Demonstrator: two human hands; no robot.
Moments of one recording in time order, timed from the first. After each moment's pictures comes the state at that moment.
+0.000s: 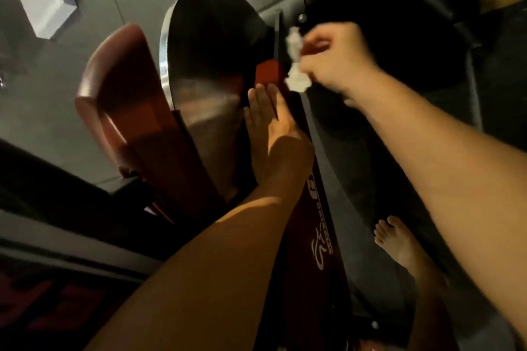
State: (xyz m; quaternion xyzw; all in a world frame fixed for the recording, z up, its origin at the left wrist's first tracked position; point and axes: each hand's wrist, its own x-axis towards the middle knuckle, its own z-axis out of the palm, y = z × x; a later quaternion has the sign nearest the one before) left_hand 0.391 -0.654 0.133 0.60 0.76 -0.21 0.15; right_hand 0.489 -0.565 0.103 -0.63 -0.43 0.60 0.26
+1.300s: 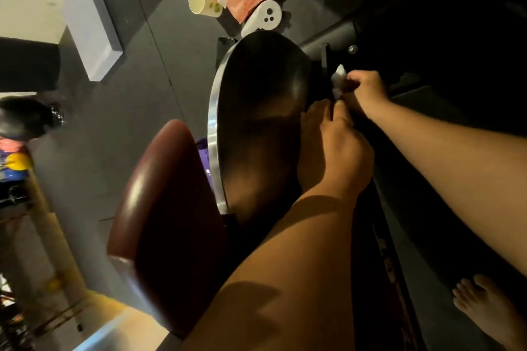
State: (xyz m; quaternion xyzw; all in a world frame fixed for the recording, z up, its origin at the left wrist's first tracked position) left_hand 0.379 -0.569 0.094 0.46 0.80 0.06 0.38; right_hand 0.417 -0.508 -0.047 -0.69 -0.13 0.67 0.25
